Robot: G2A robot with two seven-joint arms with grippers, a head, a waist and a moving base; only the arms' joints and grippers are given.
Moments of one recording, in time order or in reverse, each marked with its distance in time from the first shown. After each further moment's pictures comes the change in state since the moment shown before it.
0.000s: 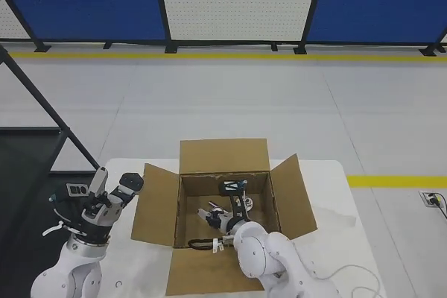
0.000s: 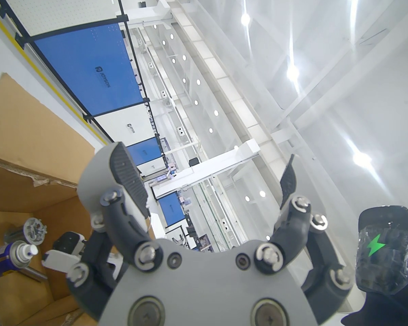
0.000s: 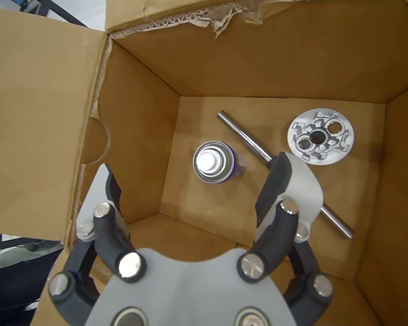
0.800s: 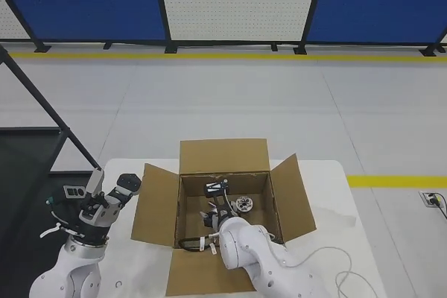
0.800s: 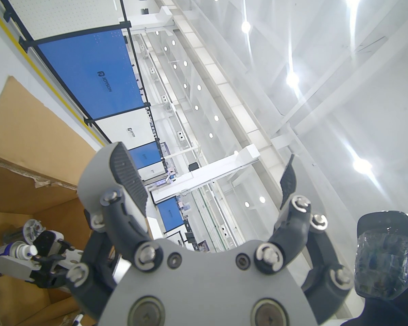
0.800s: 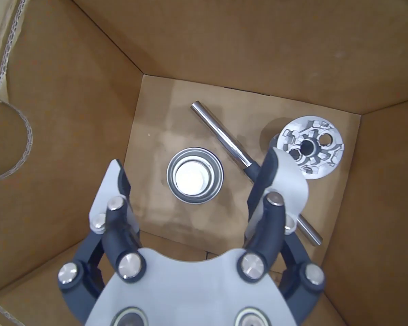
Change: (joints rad) left arm 0.015 -0.001 -0.007 -0.016 -0.004 0.010 0.030; right arm 0.135 -0.084 -0.117 0.215 -0.167 0.042 0.120
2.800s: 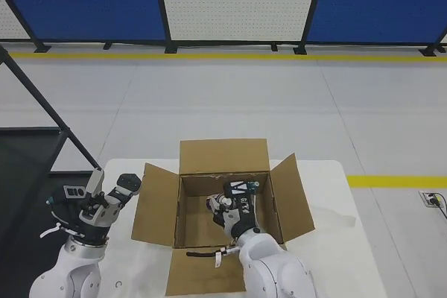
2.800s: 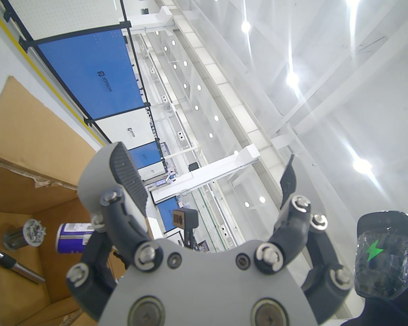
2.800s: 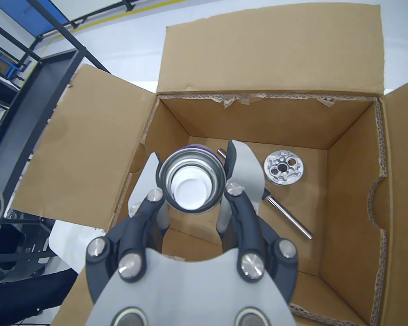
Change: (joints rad) left arm 0.000 0.000 0.000 0.000 0.000 0.000 0.001; right arm -0.383 0.024 0.275 -0.589 -0.216 -0.136 -0.105
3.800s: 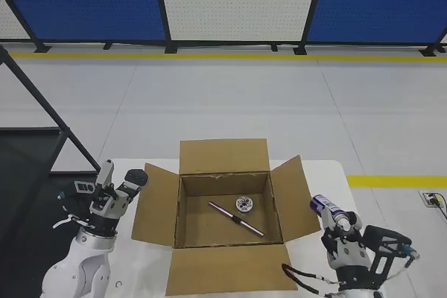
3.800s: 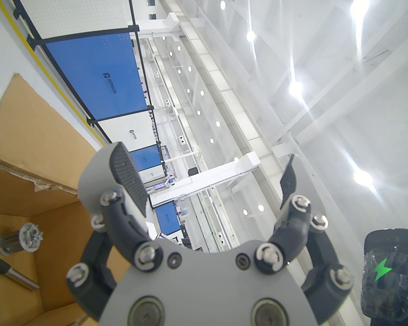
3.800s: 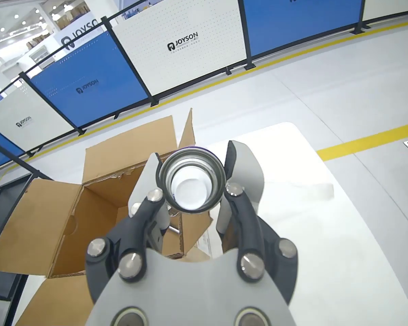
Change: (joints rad) left arm -0.056 -0.010 0.058 0.039 0.014 0.036 0.065; right arm -0.656 0.055 0.450 -0.480 -0.034 -0.044 -0.459
